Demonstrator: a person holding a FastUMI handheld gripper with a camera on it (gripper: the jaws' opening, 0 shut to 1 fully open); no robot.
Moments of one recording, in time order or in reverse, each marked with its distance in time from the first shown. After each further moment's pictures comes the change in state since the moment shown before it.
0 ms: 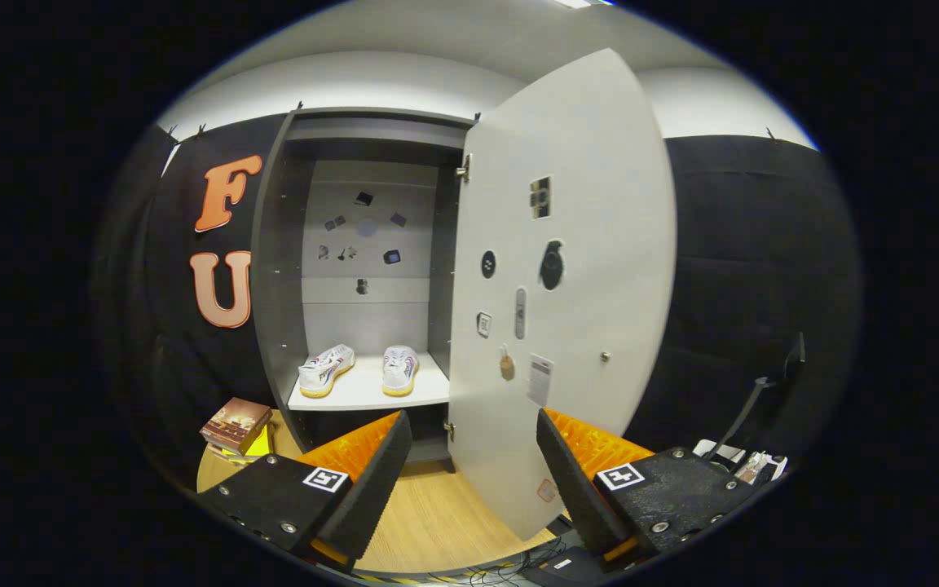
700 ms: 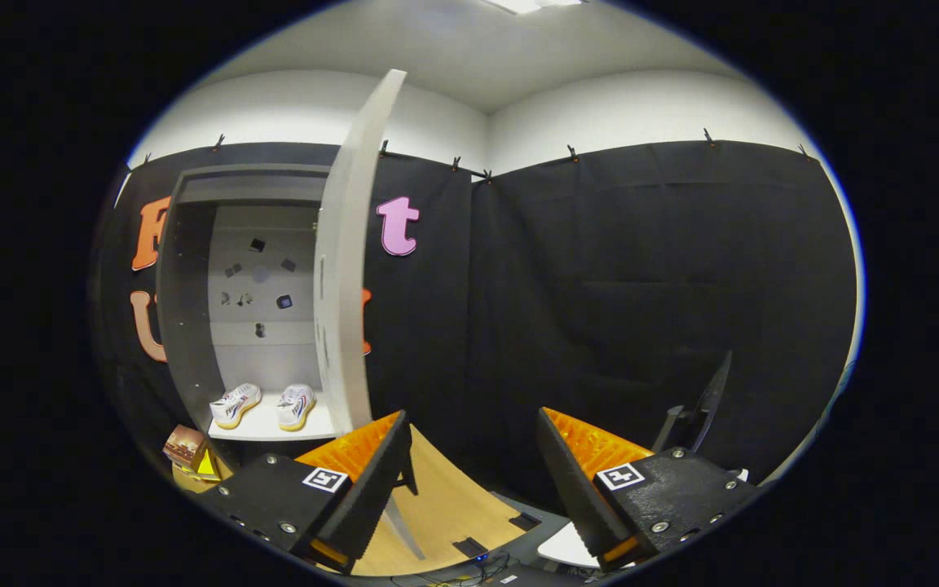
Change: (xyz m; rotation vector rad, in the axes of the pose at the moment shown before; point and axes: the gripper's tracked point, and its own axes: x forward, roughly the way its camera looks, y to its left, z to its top) arm 0.026 -0.185 0.088 0.045 -0.091 -0.185
